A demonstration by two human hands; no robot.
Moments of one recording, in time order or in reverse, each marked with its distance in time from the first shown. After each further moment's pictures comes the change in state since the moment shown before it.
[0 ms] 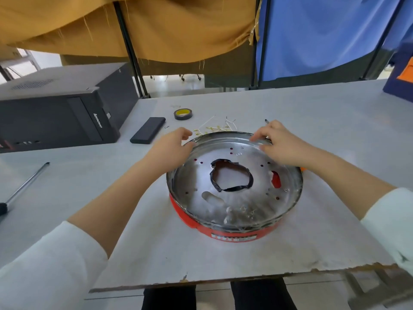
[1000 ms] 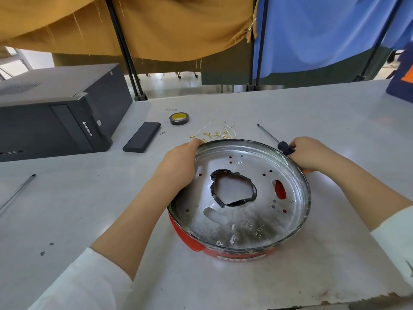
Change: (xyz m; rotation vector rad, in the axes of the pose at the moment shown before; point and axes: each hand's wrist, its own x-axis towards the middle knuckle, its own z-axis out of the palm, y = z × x) left_hand 0.015 0.006 0.026 0.244 0.010 0.145; right_hand 0.010 0.028 -0.022 -0.171 -0.022 0.470
